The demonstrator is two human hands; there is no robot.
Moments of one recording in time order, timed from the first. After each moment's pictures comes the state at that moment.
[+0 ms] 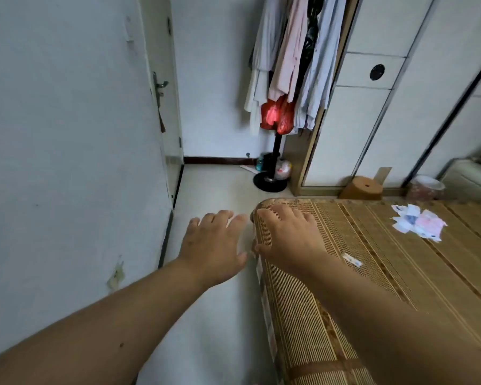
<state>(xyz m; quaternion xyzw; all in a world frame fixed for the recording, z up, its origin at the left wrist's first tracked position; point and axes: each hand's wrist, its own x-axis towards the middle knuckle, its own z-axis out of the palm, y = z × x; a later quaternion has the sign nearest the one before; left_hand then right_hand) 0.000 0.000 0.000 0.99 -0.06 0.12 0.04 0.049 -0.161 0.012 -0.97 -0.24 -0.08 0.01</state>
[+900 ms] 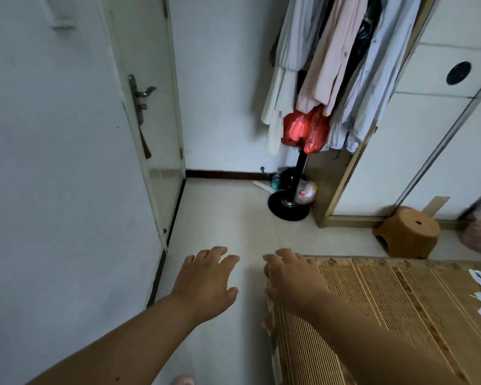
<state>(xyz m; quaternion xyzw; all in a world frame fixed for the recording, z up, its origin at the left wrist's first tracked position) 0.435 0.127 -0.085 0.99 -0.02 -0.02 0.09 0.497 -0.064 -0.077 -0.96 -0.26 0.07 0.03</state>
